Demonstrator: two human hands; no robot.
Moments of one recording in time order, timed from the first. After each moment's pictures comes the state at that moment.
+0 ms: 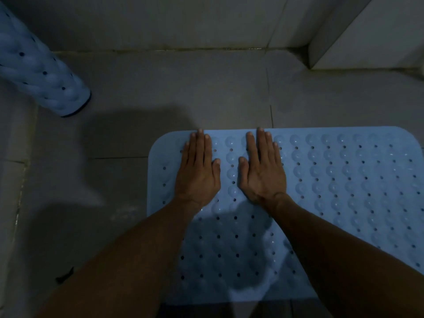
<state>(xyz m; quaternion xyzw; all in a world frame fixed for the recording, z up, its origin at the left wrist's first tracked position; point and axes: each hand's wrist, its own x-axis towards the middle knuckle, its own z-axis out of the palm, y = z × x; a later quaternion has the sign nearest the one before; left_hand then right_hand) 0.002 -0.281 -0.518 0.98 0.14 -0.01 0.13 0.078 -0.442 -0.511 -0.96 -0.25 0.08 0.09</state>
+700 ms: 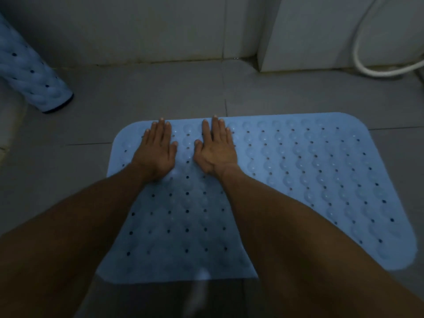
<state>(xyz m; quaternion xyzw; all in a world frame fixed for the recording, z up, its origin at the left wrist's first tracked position) 0.008 -0.286 -0.505 0.98 0.16 -0.08 0.08 0.089 -0.449 -0.498 -0.94 -0.27 0.17 0.15</state>
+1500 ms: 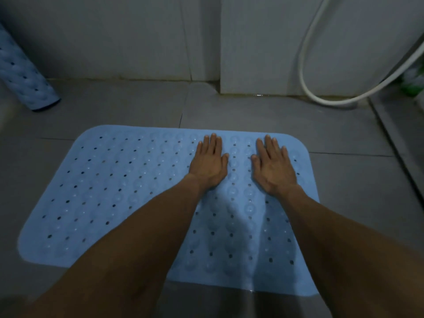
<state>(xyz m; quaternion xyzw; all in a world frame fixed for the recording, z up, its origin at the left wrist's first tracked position) 0.125 -0.559 -0.503 0.97 0.17 -0.04 0.13 0.211 -0.732 -0.501 -0.95 -0.29 0.09 0.12</state>
